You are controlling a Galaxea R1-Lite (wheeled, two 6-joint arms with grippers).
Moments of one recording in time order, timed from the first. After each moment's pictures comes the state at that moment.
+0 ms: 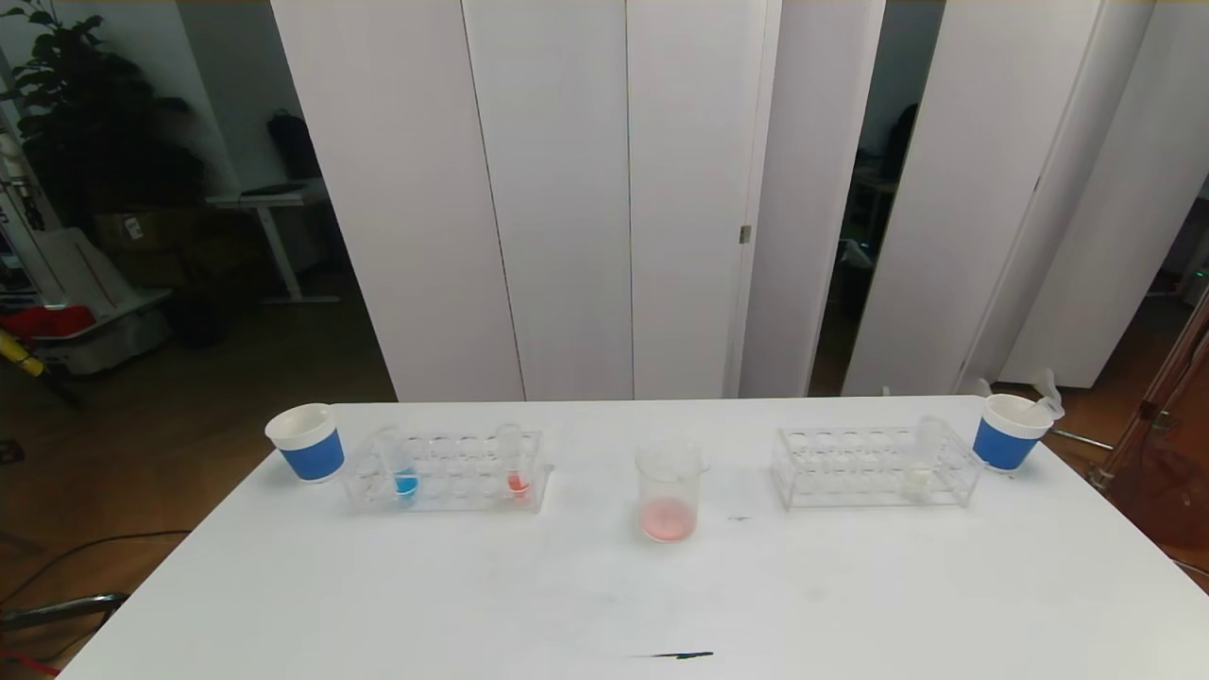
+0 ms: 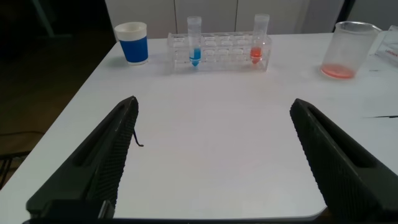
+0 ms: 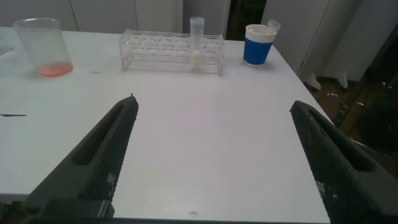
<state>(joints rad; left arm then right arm) 0.00 0.00 0.00 0.00 0.00 0.01 -0.01 0.00 0.00 0.01 -0.01 -0.03</state>
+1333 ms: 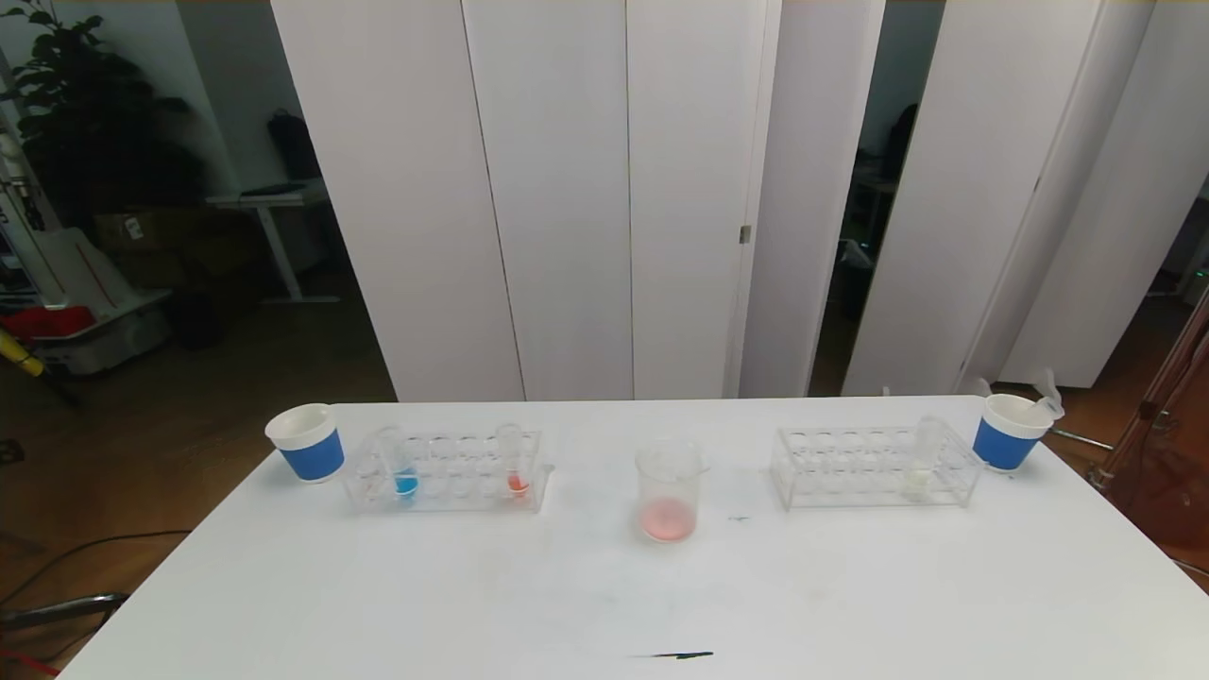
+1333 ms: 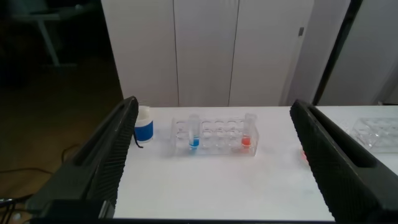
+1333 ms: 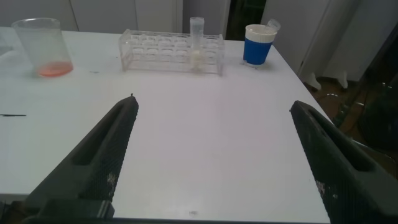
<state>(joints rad) -0.01 0.61 -0.61 -0.10 0.00 -0.02 -0.01 0.00 0.00 0.01 -0.01 -0.03</state>
